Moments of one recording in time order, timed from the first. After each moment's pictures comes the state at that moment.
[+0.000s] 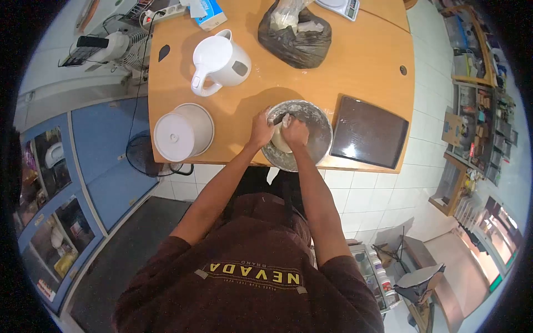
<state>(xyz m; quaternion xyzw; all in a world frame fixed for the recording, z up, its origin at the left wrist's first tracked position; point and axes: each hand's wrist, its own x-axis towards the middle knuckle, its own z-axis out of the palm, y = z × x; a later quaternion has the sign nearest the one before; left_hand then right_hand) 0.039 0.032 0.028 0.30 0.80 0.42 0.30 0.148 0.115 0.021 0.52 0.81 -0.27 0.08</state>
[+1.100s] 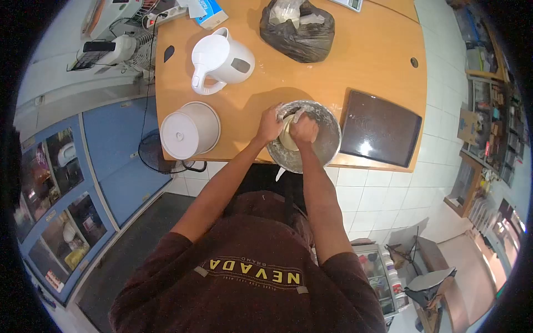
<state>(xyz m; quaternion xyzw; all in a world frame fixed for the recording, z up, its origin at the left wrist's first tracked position) 0.041 0.042 0.025 0.35 0.79 0.39 0.33 0.147 0.121 0.017 0.55 0.78 -0.28 0.08</state>
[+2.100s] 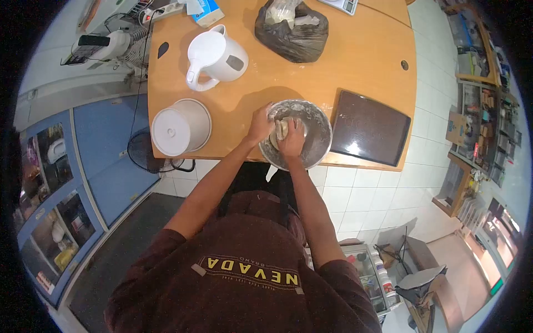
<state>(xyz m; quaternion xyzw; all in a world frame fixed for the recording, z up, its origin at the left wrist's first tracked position) 0.045 0.033 0.018 0.36 0.78 0.40 0.31 0.179 0.074 0.027 0.45 0.84 -0.26 -0.16</state>
